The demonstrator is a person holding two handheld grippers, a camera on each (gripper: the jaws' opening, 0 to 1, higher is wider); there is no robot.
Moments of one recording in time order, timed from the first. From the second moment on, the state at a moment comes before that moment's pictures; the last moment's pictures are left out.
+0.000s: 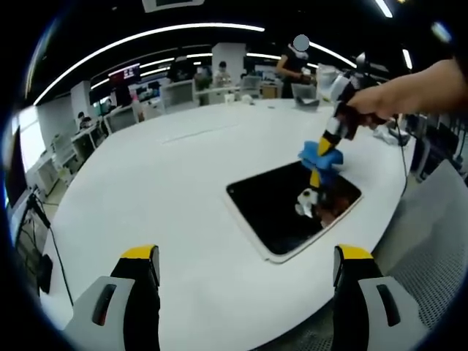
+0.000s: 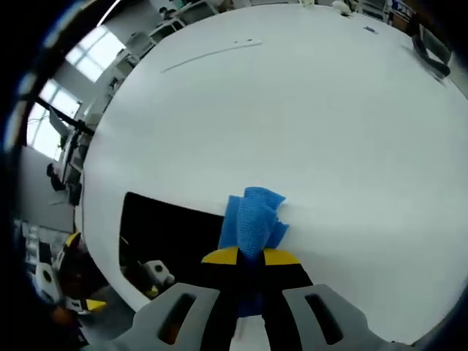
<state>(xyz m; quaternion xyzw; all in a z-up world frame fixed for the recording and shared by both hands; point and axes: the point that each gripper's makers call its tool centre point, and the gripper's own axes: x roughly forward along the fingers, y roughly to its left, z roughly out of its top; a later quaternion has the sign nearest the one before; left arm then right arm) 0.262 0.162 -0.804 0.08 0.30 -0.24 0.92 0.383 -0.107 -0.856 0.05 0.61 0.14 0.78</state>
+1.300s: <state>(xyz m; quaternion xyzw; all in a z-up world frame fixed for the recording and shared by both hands) 0.258 0.154 -0.806 0.08 0.30 -0.26 0.91 0.382 -0.080 -0.859 0.03 0.61 0.14 0.78</state>
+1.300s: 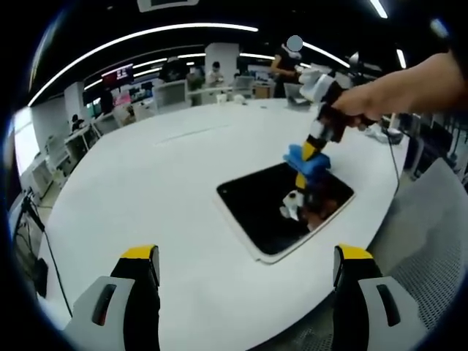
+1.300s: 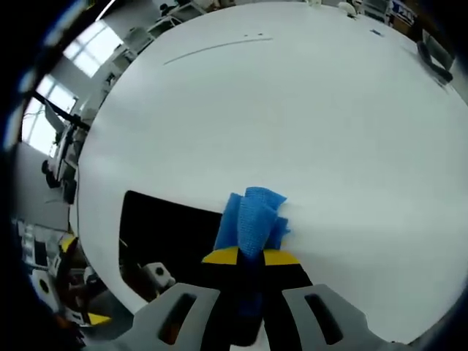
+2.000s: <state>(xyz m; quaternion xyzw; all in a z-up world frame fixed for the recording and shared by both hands) 0.257 0.155 -0.806 0.08 0.31 -0.26 0.91 0.387 -0.034 -0.860 0.01 0.61 0.16 0.77</state>
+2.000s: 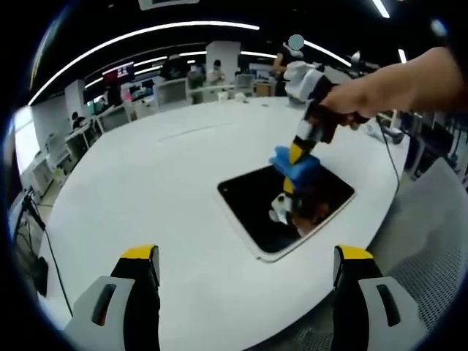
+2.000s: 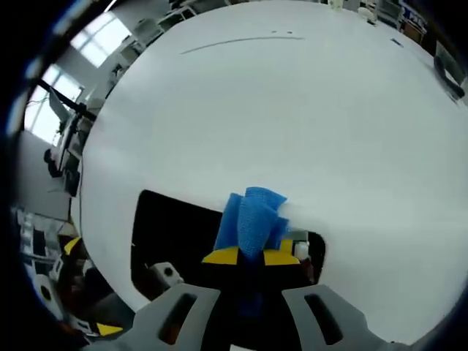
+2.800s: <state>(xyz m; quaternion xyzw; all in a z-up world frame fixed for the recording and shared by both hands) 0.257 0.152 -0.808 0.09 0.30 -0.27 0.91 0.382 0.028 -0.855 -0.03 0.61 0.19 0.77</state>
